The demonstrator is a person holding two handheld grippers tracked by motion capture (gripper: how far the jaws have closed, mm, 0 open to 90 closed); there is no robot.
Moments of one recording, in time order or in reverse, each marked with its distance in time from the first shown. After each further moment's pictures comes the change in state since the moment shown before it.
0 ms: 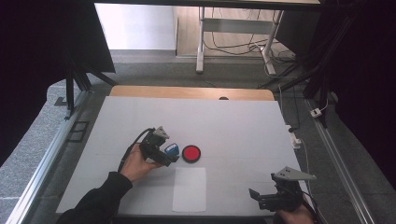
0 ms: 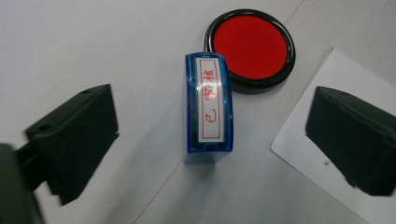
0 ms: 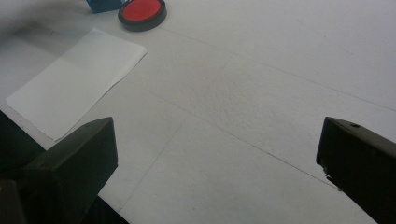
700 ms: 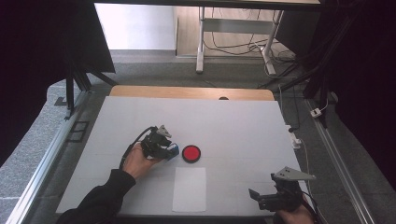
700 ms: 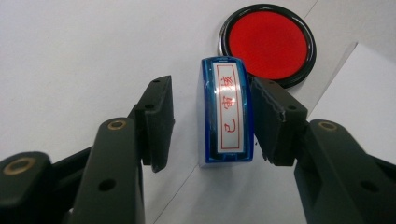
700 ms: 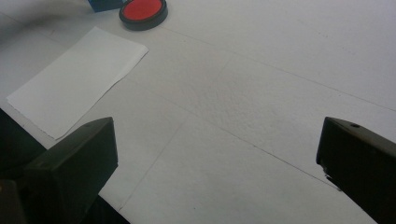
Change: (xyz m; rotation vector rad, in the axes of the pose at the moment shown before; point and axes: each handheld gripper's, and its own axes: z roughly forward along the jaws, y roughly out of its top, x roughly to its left) left arm 0.001 0.006 0.002 0.032 0.042 0.023; right arm 0.001 0.000 0.000 0.001 0.004 -0.002
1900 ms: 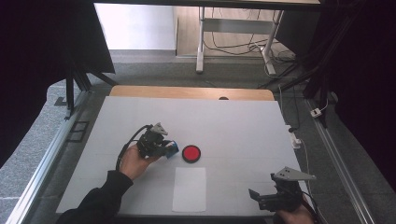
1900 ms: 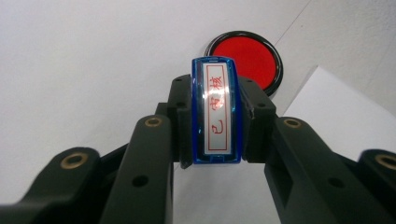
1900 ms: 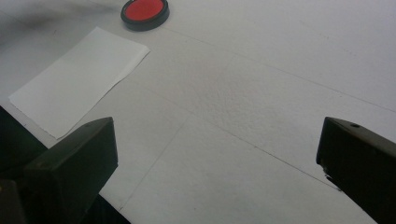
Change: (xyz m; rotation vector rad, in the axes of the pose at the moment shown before) left arm -0.005 0.000 -0.027 -0.075 -0.030 -0.045; right arm 0.000 0.000 0.000 -0.003 0.005 -0.005
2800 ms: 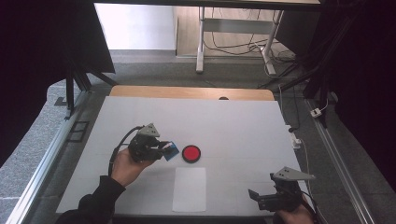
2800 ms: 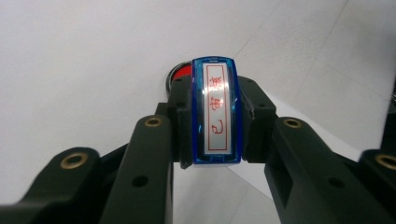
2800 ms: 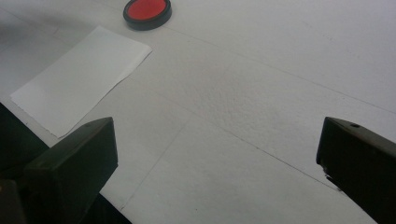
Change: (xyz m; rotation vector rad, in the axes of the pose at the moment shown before) left arm -0.021 -0.004 -0.044 -0.122 -0.080 0.022; right arm 0.001 0.001 0.001 0.004 0.006 -0.011
